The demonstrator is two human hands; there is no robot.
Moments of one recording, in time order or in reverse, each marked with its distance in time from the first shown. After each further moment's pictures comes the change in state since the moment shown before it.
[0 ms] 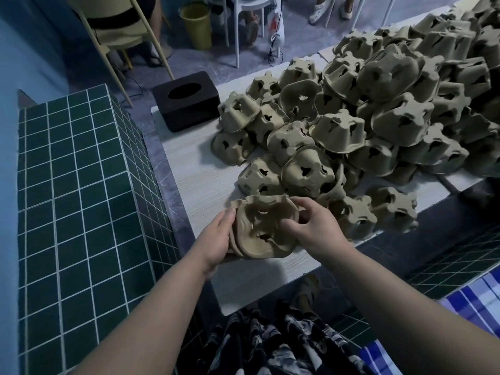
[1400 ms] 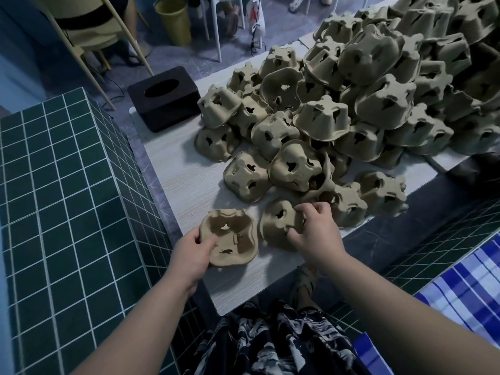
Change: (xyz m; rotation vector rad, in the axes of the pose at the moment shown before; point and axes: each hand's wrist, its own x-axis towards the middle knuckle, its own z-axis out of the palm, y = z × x) left_hand 0.005 -0.034 -0.020 0.120 0.227 -0.034; right_hand -0.002 0.044 -0.001 -0.460 0.128 0.050
